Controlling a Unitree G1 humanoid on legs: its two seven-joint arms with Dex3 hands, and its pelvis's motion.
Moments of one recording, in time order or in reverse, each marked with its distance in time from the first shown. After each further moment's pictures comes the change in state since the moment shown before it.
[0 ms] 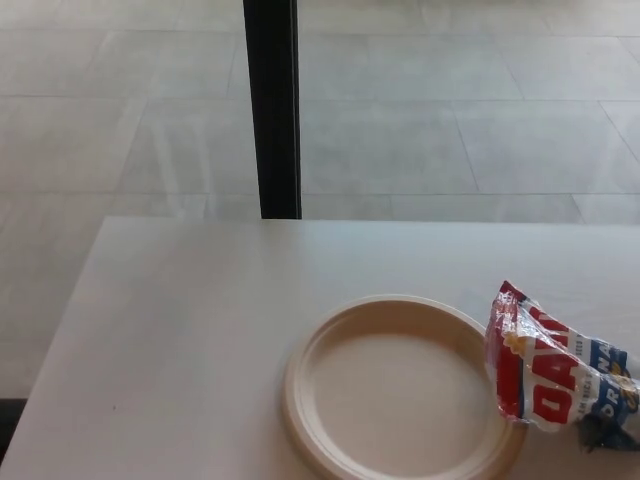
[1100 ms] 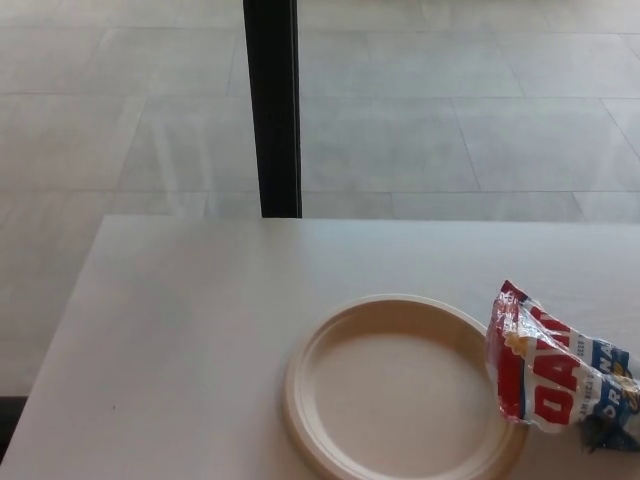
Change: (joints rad) left_arm -0.061 0.051 0.030 0.071 -0.081 -0.037 -0.086; right_arm -0.469 -0.277 -0.281 0.026 0.235 0.032 -0.069
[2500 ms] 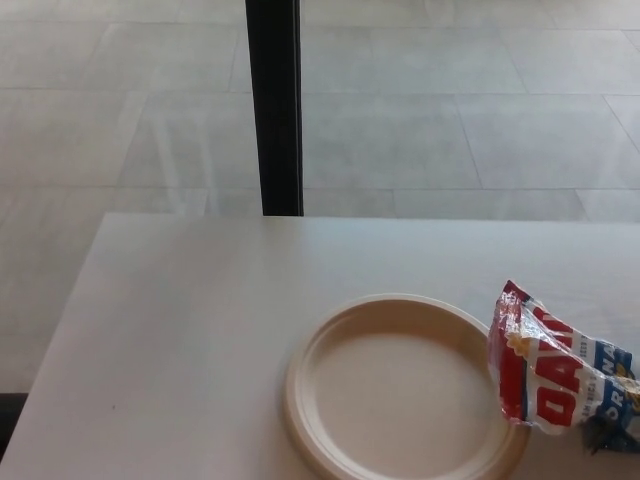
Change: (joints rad) left_arm 0.035 -0.015 -0.033 -0.040 -0.035 -0.017 -0.038; right_arm -0.044 -0.229 0.700 -0.386 -0.251 0.008 0.432
